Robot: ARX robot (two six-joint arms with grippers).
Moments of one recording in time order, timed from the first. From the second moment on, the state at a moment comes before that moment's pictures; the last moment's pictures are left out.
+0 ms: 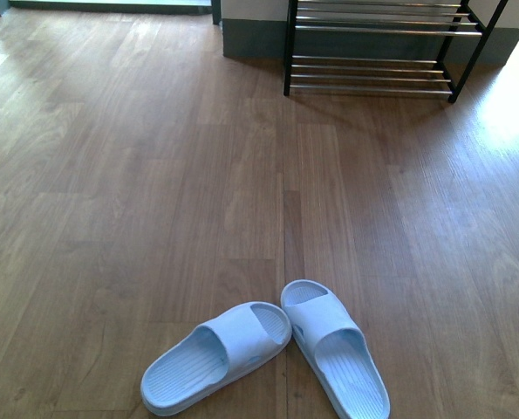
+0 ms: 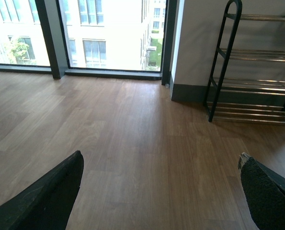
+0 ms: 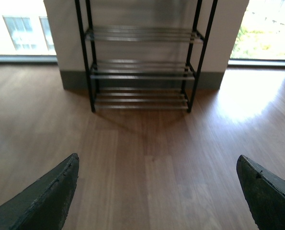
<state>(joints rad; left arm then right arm) 0.00 0.02 0.01 0.00 0.00 -0.01 0.02 1.21 0.28 0.84 0.28 -0.02</state>
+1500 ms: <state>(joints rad) 0.00 0.02 0.01 0.00 0.00 -0.01 0.08 2.88 0.90 1.07 0.22 -0.41</state>
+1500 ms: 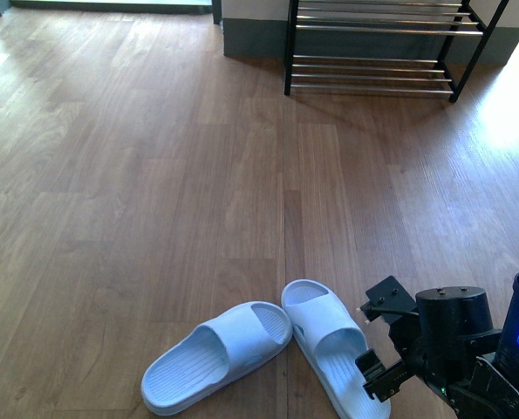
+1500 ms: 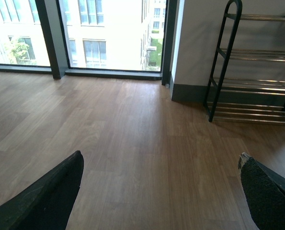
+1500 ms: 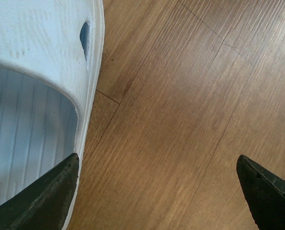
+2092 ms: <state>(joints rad) 0.00 0.02 0.01 0.00 0.00 -0.01 0.13 2.84 0.93 0.84 0.16 -0.18</state>
